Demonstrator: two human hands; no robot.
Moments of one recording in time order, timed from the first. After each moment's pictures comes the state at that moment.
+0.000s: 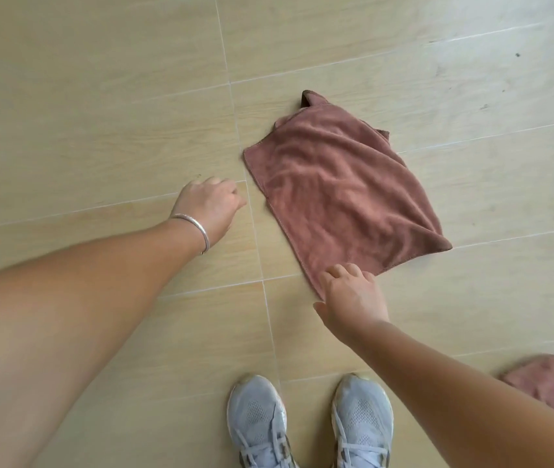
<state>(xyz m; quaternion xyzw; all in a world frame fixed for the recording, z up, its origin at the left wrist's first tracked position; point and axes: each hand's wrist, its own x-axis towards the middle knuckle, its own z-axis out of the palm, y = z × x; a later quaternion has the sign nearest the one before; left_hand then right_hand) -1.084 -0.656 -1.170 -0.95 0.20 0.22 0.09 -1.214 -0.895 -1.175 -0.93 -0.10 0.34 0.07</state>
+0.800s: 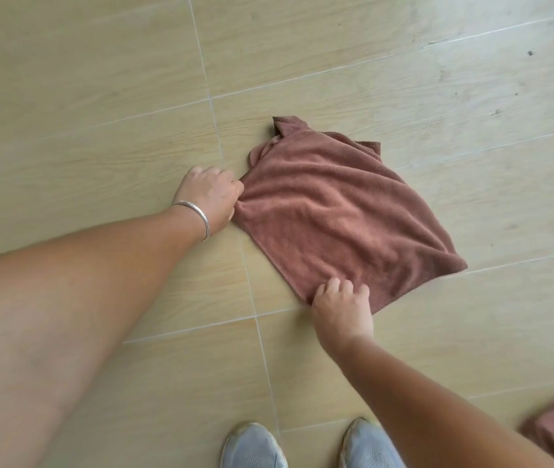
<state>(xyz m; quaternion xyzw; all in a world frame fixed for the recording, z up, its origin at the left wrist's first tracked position) -1.015 -0.668 -1.231 -0.94 0.24 0.19 0.13 -1.190 -0.878 -1.233 -0.92 -0.10 0.36 -0.10</state>
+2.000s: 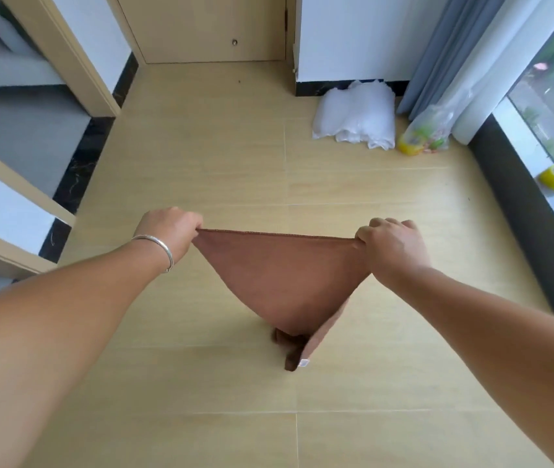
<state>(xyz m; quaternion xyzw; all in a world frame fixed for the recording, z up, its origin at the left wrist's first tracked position) -0.949 -0.475 -0.663 -0.99 -0.02 0.11 0.11 -0.930 -0.833 -0.669 -0.99 -0.16 0.05 -0.04</state>
